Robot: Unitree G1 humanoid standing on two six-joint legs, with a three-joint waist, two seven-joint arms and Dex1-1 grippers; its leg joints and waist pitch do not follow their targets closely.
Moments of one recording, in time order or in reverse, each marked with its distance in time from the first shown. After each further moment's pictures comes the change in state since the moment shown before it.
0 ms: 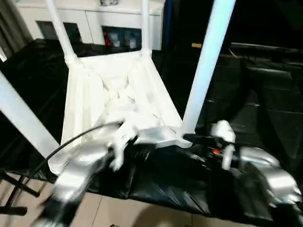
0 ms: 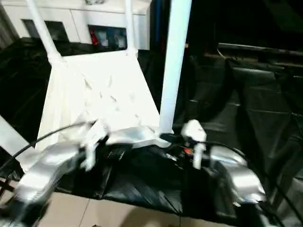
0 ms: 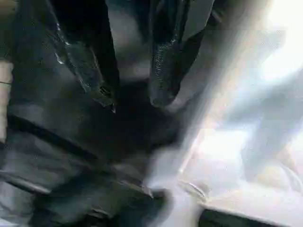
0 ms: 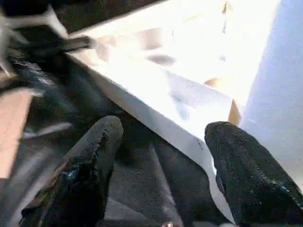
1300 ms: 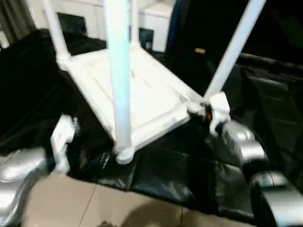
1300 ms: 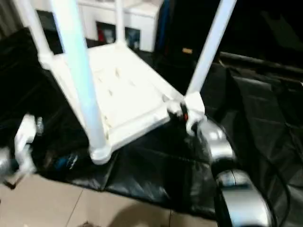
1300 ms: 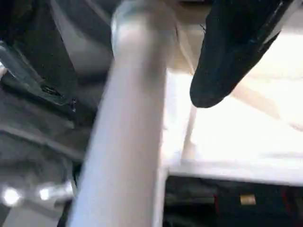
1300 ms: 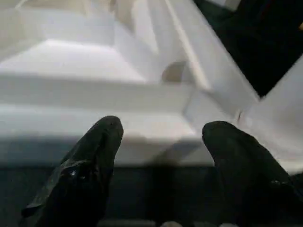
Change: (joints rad) left arm 0.042 0.136 0.298 -0.119 -0.219 -0.040 -0.014; right arm -0.312 0.103 -0.095 0.653 -0.179 -0.310 -0.496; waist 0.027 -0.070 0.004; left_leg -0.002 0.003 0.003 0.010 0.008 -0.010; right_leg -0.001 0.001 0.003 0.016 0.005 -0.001
